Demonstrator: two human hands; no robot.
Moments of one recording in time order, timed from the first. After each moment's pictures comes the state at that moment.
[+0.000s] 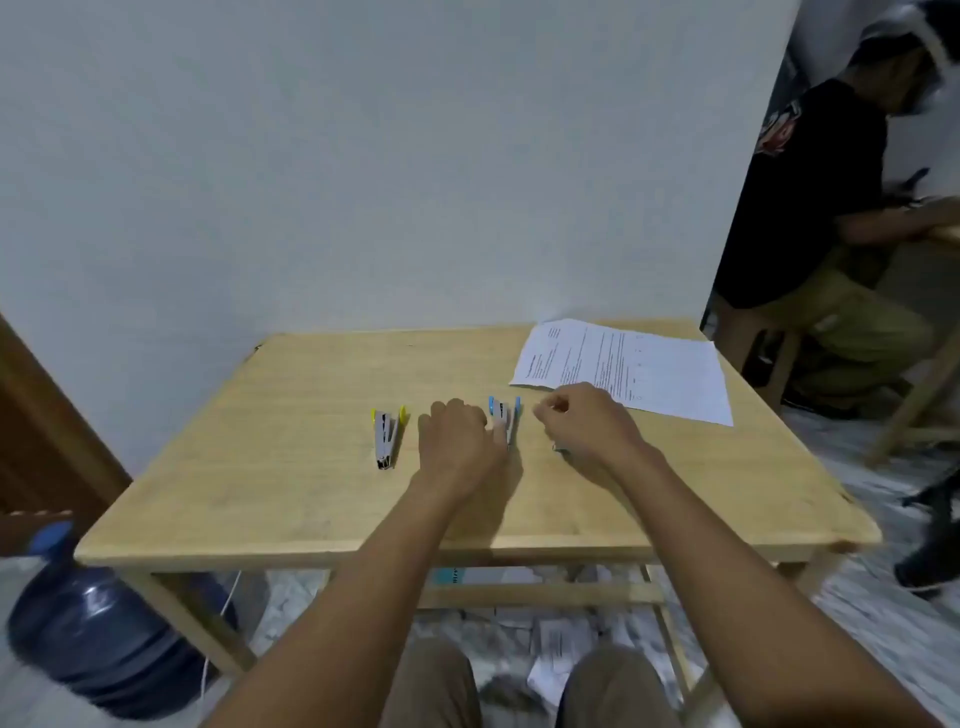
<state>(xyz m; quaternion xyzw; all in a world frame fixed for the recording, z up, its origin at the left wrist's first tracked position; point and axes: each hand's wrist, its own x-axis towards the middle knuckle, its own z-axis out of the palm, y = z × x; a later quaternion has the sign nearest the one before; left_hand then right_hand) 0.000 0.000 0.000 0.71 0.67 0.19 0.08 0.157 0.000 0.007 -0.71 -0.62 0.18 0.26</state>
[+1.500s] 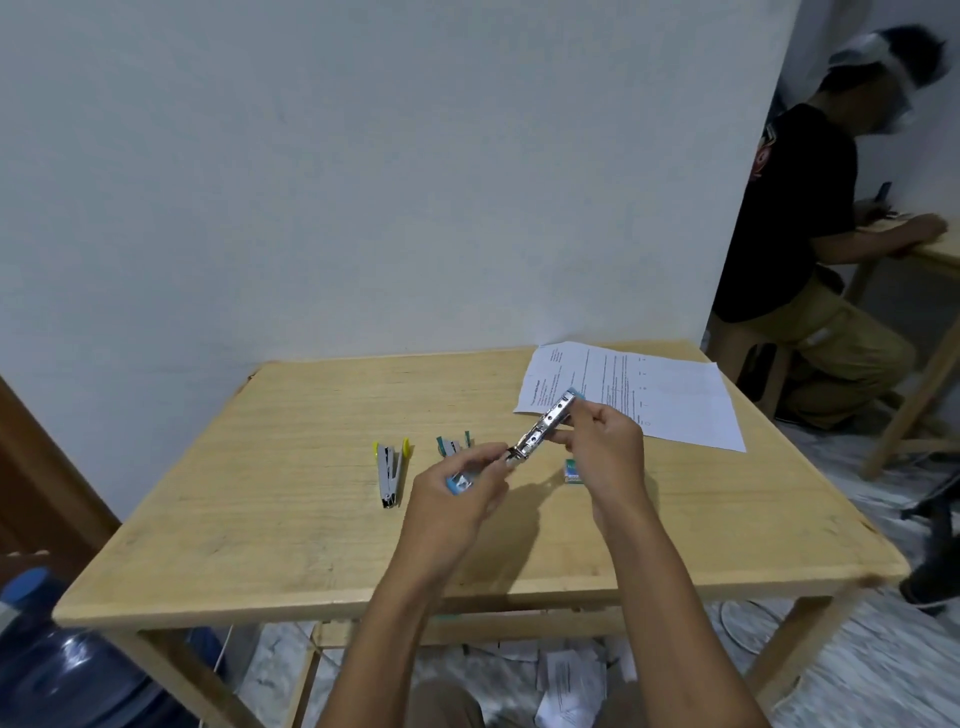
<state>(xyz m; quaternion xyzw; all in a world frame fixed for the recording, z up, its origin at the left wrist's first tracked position) -0.030 -0.062 0.020 0.49 0.45 0.52 0.54 0.123 -0.030 0.032 -0.60 -0.35 0.37 0.61</state>
